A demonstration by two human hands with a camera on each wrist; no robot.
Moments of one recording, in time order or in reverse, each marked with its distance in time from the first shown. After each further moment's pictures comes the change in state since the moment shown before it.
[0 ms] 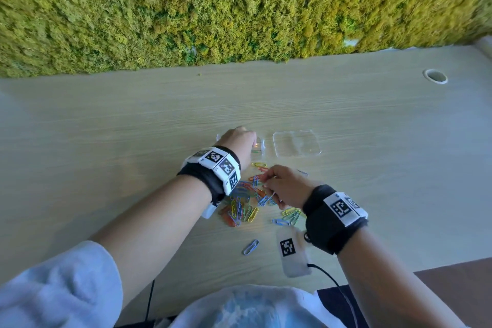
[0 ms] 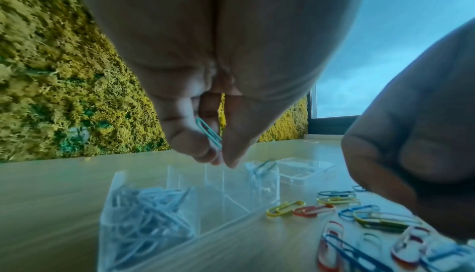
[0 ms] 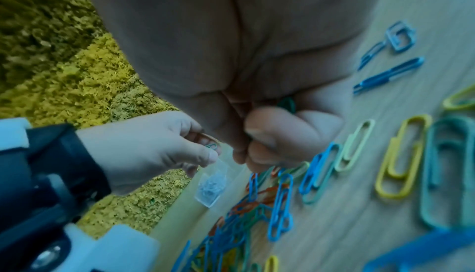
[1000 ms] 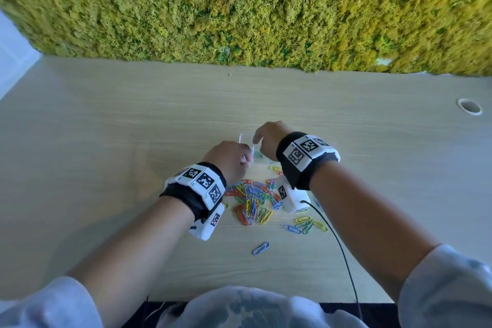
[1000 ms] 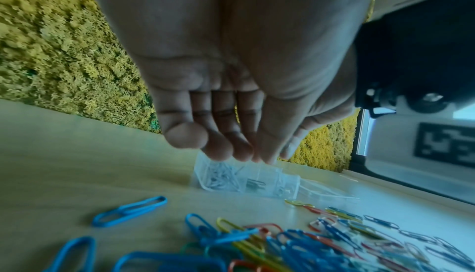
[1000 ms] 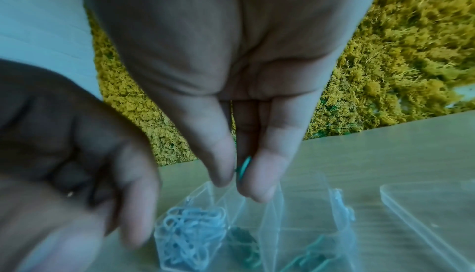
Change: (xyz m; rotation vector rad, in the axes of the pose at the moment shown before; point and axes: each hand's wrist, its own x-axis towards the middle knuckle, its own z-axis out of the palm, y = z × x) left_hand -0.047 -0.047 0.006 -0.225 0.081 -0.120; right_hand 0.044 -0.107 0.006 -1.027 0.061 -0.219
